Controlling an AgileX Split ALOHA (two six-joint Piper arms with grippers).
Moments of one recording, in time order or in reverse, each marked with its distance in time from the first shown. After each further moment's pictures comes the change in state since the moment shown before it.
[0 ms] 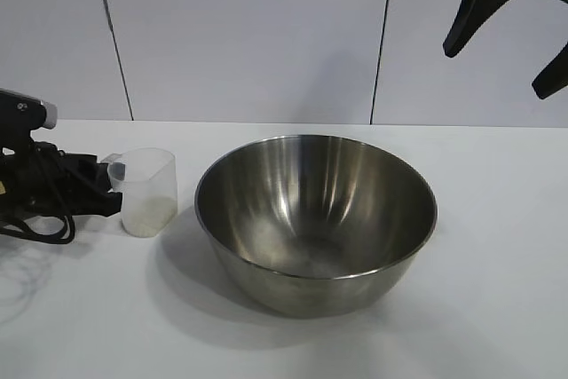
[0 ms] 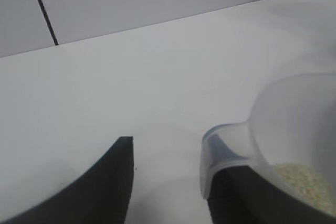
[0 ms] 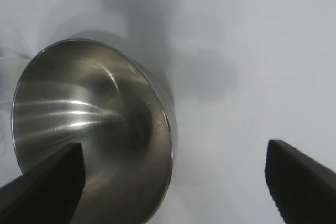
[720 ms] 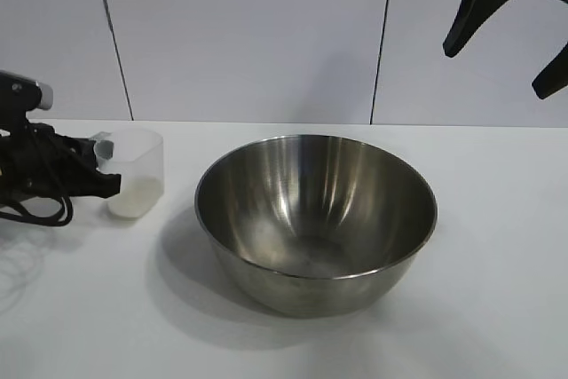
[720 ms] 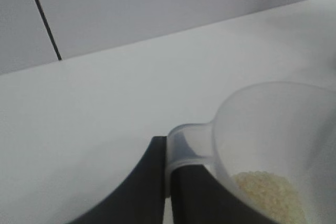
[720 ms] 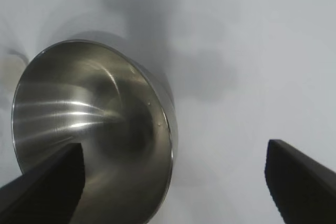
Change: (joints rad) left arm 0.000 -0.093 0.000 0.025 0.005 0.000; right arm 0.000 0.000 0.000 0.000 -0.002 0.001
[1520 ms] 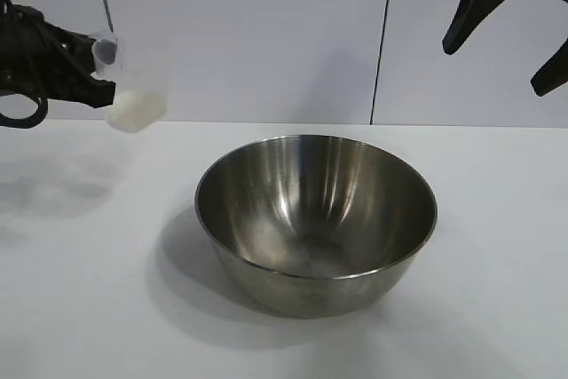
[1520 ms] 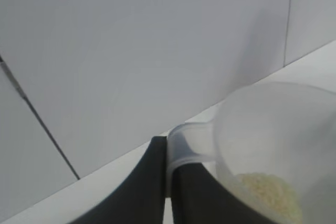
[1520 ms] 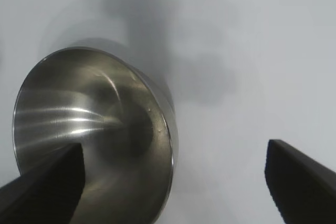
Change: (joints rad) left arm -0.092 -0.338 -0.050 0.118 0.321 0.012; right arm 0.000 0.000 0.000 -0.001 -0.019 0.000
